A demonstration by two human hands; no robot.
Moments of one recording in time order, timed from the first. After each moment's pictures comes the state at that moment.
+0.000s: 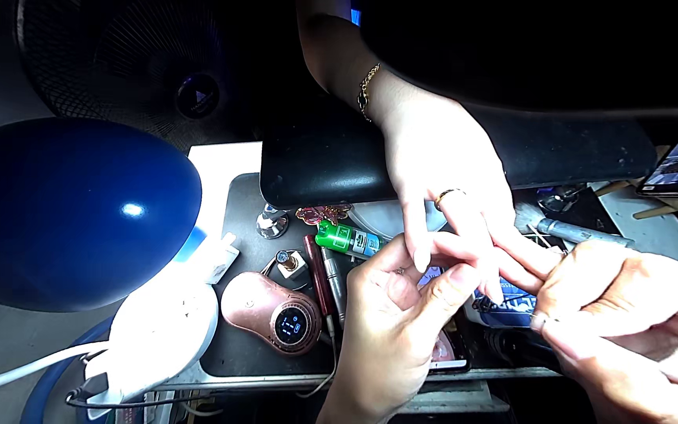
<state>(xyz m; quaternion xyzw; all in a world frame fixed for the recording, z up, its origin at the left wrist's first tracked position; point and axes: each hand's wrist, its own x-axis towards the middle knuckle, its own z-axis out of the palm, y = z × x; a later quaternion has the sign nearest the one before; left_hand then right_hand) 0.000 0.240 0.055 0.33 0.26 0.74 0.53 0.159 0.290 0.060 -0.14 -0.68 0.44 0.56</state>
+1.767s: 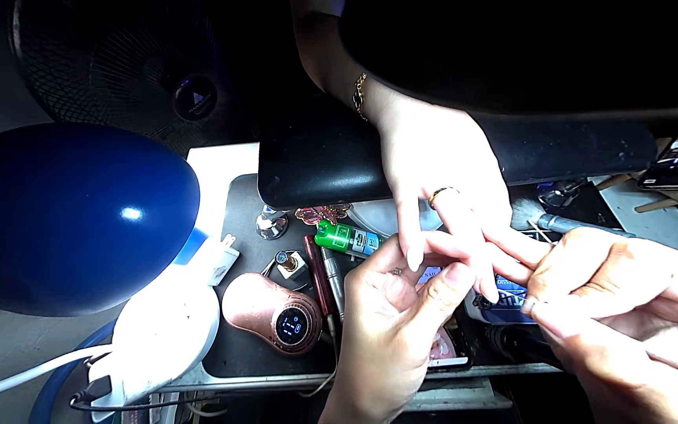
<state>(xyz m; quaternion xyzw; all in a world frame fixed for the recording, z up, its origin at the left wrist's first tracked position) -0.001 0.237 0.056 0.32 0.27 0.73 0.54 0.156 0.292 0.056 -0.14 -0.66 0.46 0.57</state>
